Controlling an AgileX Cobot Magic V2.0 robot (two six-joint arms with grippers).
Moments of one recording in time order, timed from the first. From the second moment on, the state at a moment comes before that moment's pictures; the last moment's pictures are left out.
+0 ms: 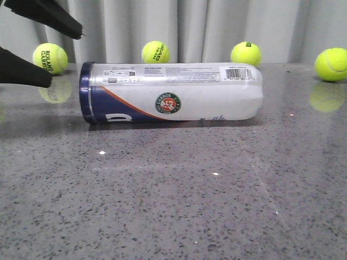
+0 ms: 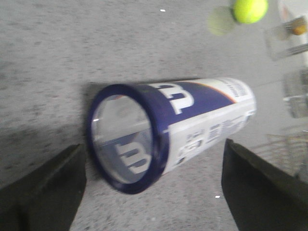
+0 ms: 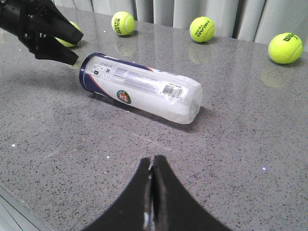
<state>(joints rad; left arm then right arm) -0.03 1.44 -0.89 -1.24 0.94 0.71 0.62 0.12 -0.48 0.07 0.66 0.07</state>
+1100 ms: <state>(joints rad) -0.13 1.57 -0.90 -1.49 0.99 0.86 0.62 0.12 -0.47 0.06 0.64 0.07</state>
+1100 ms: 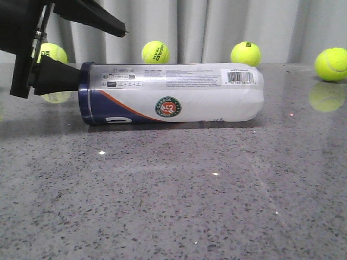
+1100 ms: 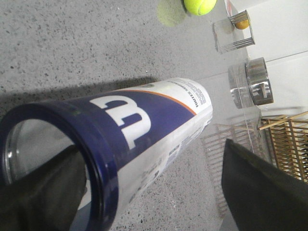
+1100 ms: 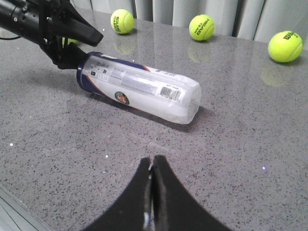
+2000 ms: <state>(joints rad) -0.20 1.69 -0.98 -1.53 1.06 0.89 0.62 0.12 -0.46 0.06 0.64 0.07</state>
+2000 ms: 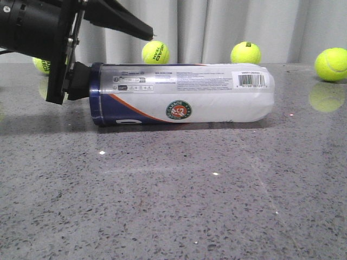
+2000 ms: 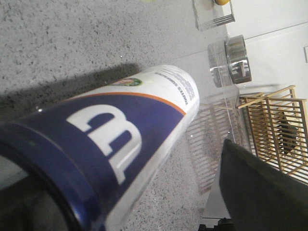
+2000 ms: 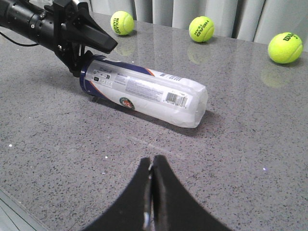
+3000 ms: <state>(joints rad) -0.20 1.73 -1.00 -1.57 1.17 0.89 0.62 0.12 -0.46 0.06 0.64 0.07</state>
